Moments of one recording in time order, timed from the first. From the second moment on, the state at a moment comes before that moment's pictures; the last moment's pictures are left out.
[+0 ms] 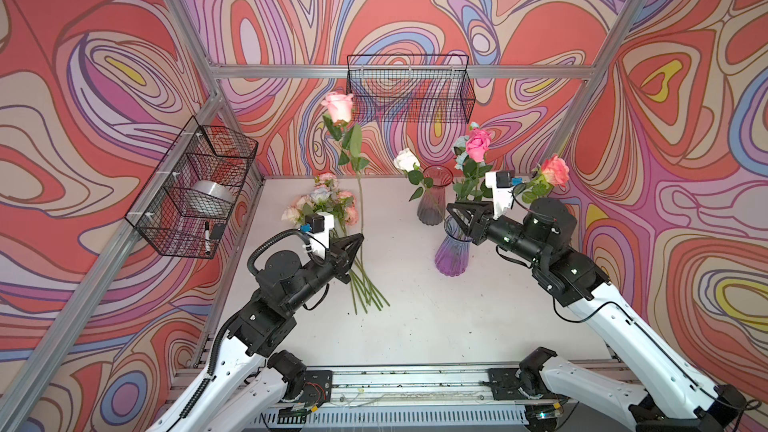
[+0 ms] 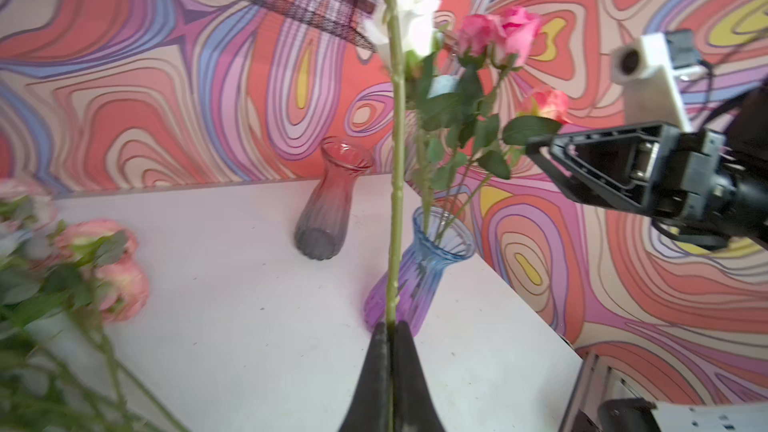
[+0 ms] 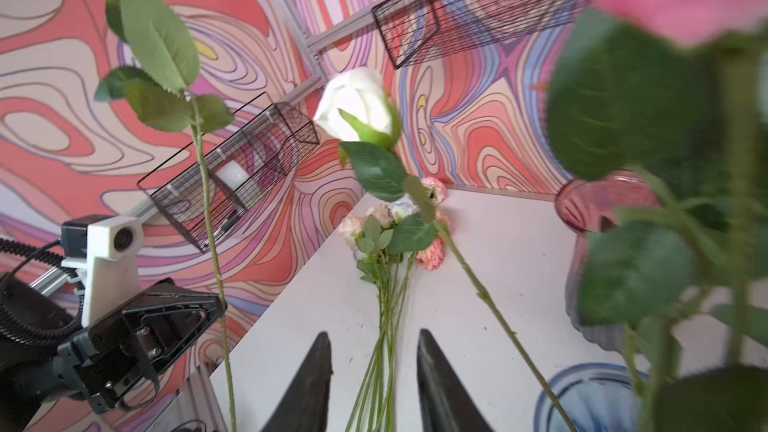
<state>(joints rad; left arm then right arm) -0.65 0.71 0.79 -0.12 0.14 -0.36 0.56 1.03 1.16 -0.23 -0.30 0.40</state>
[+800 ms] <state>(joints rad) -0.86 0.96 0.92 0.04 0.12 -0.27 0.74 1.17 1.25 -0.15 -0.38 0.39</state>
